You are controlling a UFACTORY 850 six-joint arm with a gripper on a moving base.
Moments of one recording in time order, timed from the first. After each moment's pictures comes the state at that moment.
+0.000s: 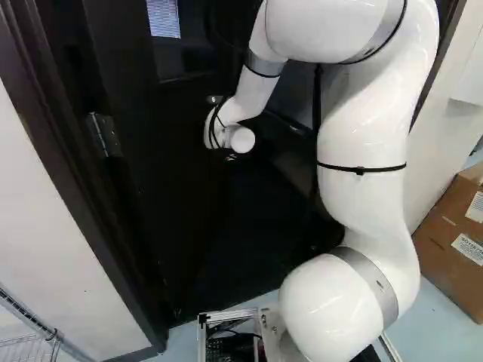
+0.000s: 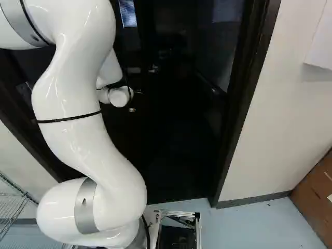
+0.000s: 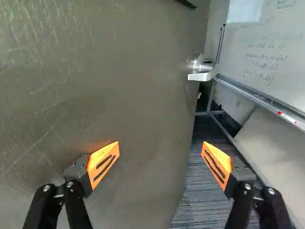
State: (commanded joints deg) arm 16.8 -20.1 -49.9 6.9 50.3 0.0
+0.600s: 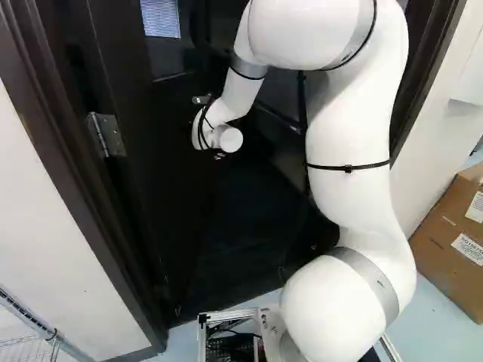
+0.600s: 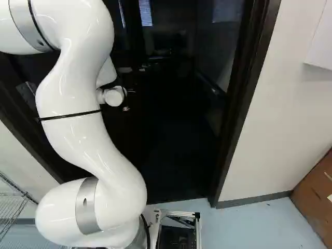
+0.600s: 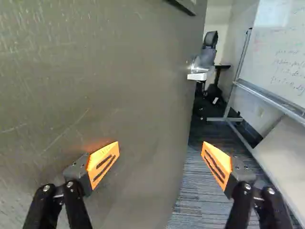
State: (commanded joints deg) arm 20.8 -23.8 -54.5 4.1 50.3 0.0
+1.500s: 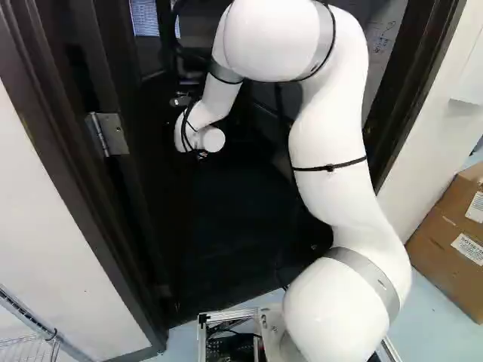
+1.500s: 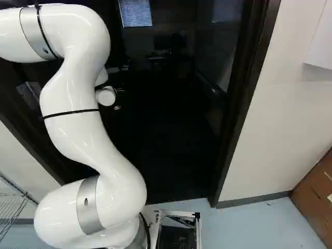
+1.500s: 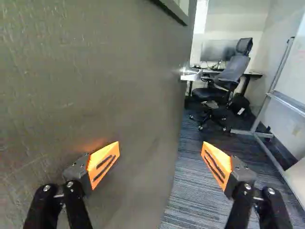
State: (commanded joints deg) arm 26.4 -29.9 -62.2 0.0 50.3 0.0
